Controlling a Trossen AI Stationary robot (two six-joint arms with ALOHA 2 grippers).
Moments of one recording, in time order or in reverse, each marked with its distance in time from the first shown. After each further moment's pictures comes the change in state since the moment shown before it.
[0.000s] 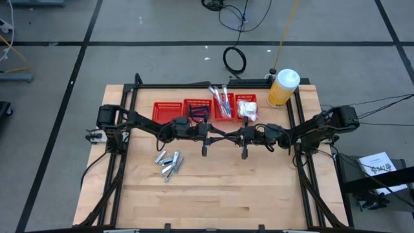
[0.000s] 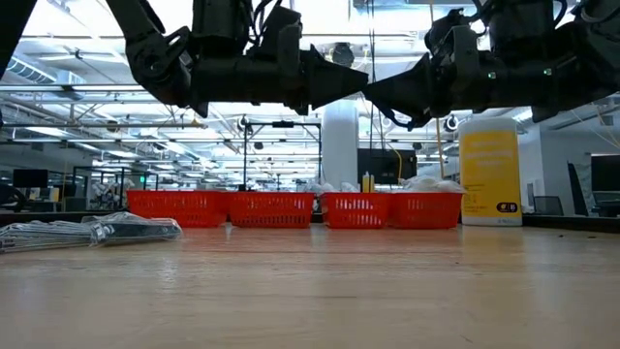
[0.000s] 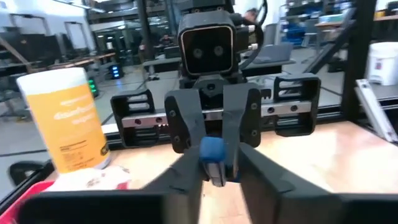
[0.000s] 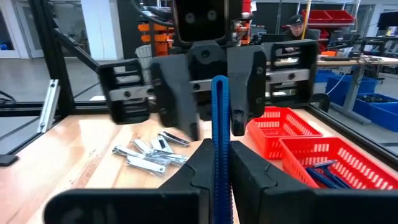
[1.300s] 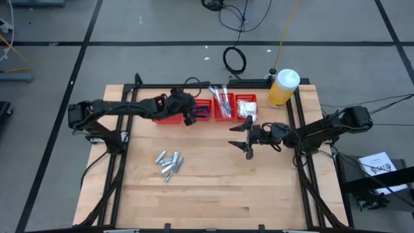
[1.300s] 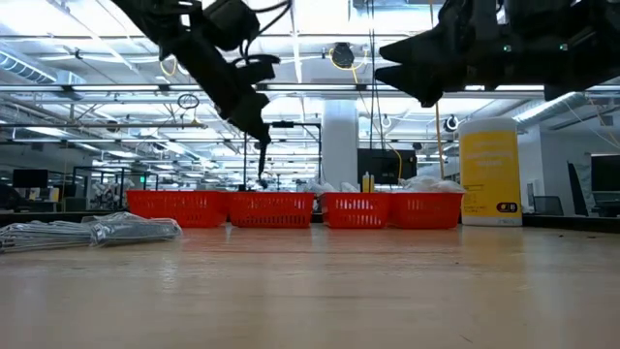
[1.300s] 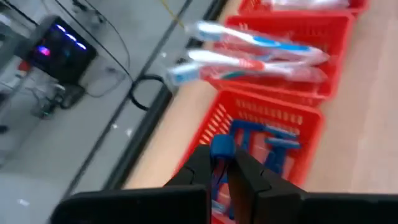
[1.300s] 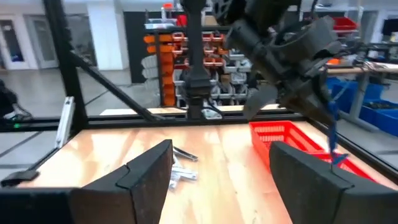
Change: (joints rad) left arm 0.239 -0.361 0.130 -1.207 -0.494 0.037; right arm 0.035 -0.191 0.000 -0.153 0.009 0.015
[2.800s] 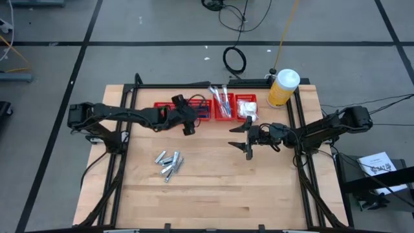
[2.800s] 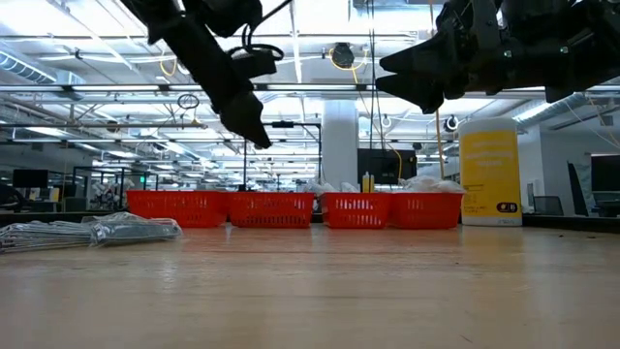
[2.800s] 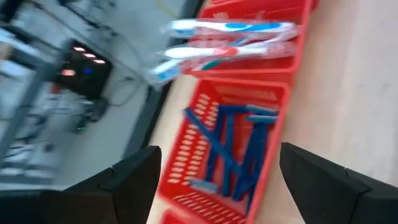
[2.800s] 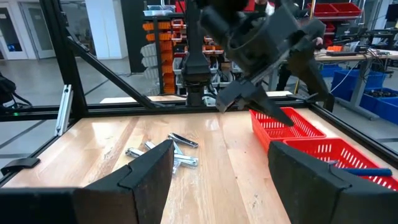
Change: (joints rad) left arm -0.163 0.004 0.000 -0.065 -0.198 0.057; right arm -0.004 0.000 0.000 -0.054 0.000 0.011
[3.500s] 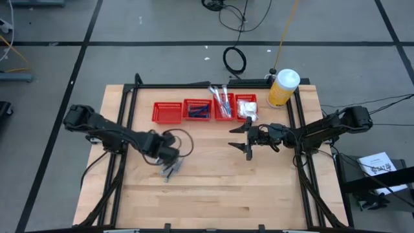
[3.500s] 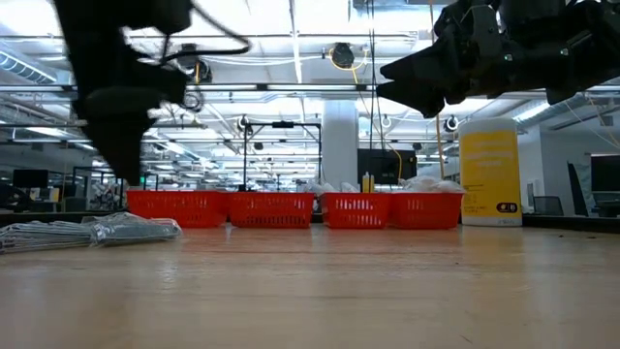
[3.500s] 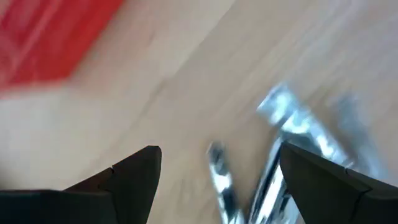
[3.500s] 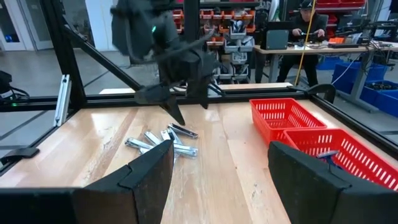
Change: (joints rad) left arm -0.413 -0.022 -0.053 -0.765 0.229 -1.203; right arm 0.000 0.000 0.000 -0.038 0.000 0.000
